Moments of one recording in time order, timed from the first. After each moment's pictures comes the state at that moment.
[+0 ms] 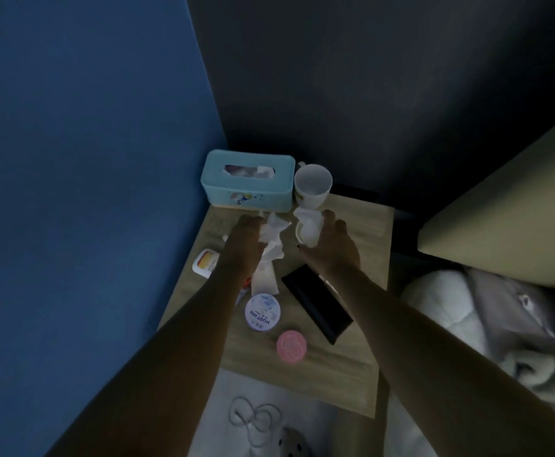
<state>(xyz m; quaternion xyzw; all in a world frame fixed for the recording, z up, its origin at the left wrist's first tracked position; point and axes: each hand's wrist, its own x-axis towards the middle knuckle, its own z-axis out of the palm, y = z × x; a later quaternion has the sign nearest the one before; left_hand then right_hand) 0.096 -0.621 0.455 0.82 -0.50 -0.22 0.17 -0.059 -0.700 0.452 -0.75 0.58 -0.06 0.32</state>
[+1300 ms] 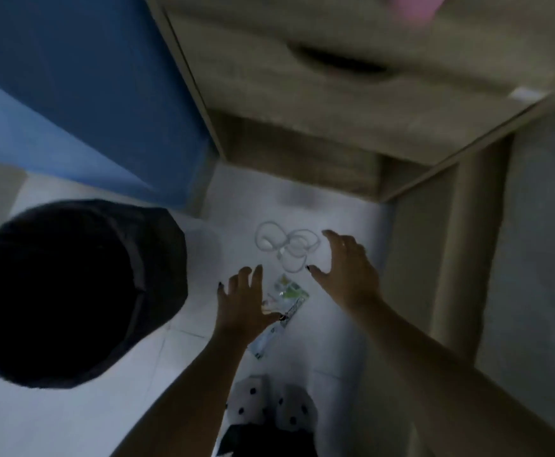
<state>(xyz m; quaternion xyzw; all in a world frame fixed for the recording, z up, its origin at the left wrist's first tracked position) -0.049 -0.126 0.114 0.81 -0.49 -0.32 -0.07 -0.195 -0.271 0.145 -0.80 0.53 0.10 0.28</state>
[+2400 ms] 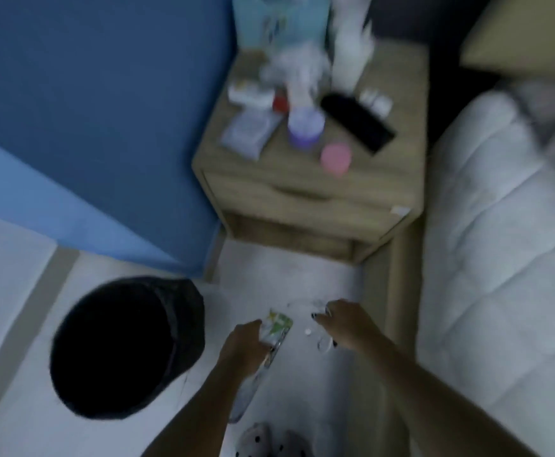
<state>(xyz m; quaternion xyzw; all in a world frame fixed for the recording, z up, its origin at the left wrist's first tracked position) -0.047 -0.162 0.272 0.81 -0.32 -0.48 0.05 -0.212 -0.294 0.305 -0.74 0.51 0.23 0.37</state>
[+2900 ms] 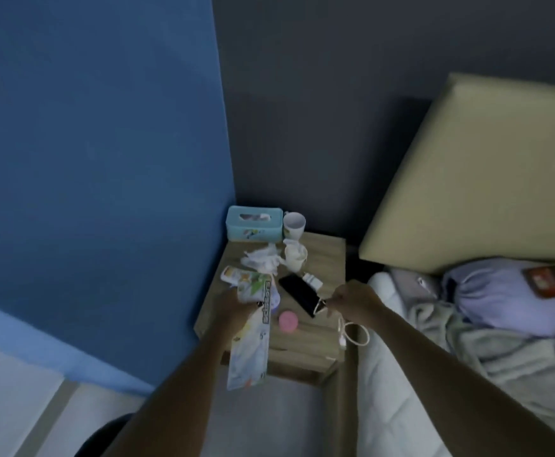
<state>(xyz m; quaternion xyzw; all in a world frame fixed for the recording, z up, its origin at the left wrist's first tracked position) 0.024 -0.383 0.639 0.80 -0.30 -0.39 0.33 -0.191 -0.500 0.687 -0.77 0.55 0.12 0.31</state>
